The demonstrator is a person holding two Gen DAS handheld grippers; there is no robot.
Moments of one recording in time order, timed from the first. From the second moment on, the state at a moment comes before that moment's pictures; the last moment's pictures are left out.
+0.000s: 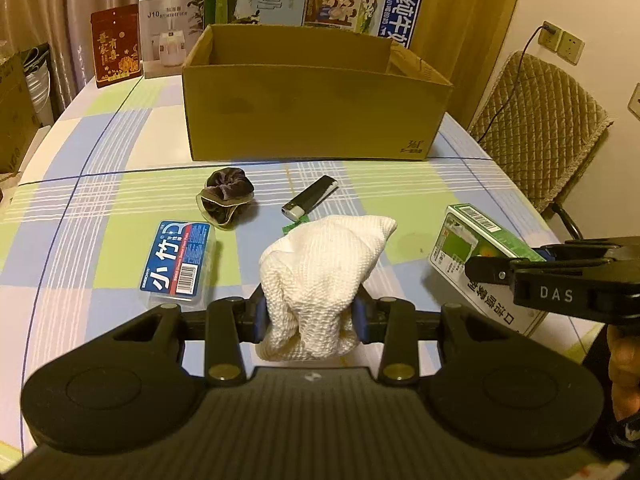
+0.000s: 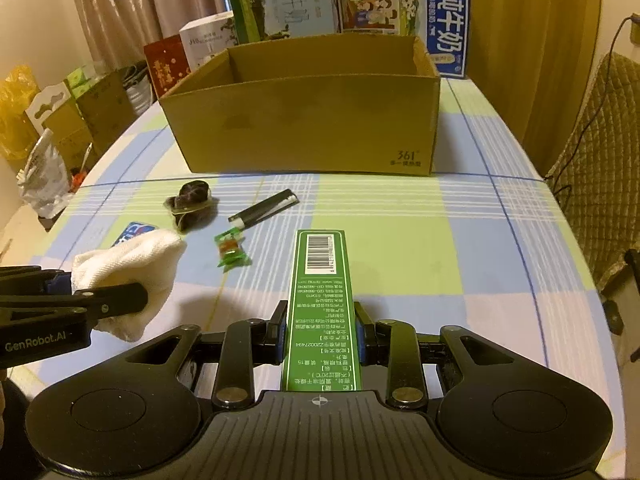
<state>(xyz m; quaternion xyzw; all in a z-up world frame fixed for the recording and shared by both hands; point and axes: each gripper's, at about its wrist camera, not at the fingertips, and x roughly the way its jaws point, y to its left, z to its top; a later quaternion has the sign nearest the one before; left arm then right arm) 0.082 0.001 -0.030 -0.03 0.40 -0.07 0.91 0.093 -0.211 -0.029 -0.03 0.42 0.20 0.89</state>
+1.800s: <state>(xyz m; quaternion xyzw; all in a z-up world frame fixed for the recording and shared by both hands) 0.077 0.003 -0.038 -0.05 0.41 -0.07 0.91 0.086 -0.203 -0.055 -0.07 0.45 0.19 0.87</state>
